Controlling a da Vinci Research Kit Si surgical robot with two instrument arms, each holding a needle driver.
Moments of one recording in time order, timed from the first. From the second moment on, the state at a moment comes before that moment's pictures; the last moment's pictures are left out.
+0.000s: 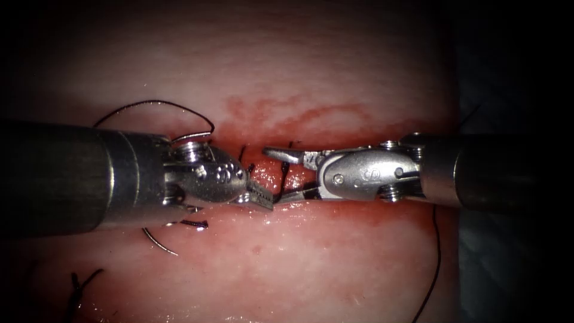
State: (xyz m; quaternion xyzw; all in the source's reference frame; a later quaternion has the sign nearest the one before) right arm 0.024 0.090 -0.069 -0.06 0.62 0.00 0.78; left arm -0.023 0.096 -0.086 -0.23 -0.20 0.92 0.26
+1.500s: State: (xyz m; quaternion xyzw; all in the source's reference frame) right arm 0.027 0.089 -0.068 -0.06 0.63 0.00 0.77; left arm -0.025 0.095 -0.088 -0.23 -0.19 0.92 0.25
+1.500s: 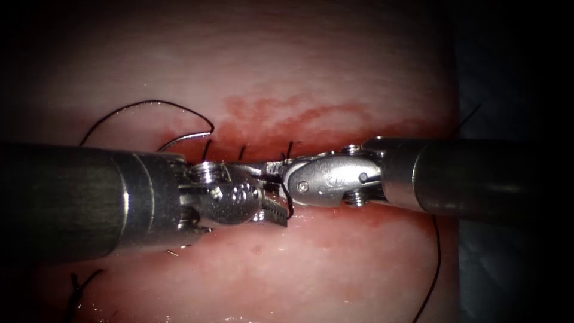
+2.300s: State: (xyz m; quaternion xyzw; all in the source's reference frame) right arm 0.020 0.094 -0.072 -0.09 0.59 0.00 0.81; left arm -0.023 0.093 -0.089 -0.24 -0.18 0.93 0.22
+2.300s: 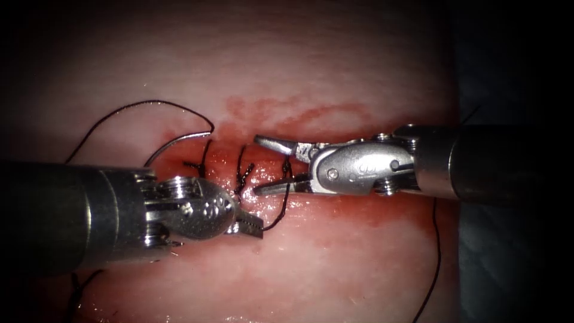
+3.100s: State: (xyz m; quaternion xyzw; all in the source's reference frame) right arm 0.013 0.099 -0.075 -0.13 0.55 0.02 0.83; left arm -0.024 0.085 -0.088 -0.20 -0.27 0.91 0.23
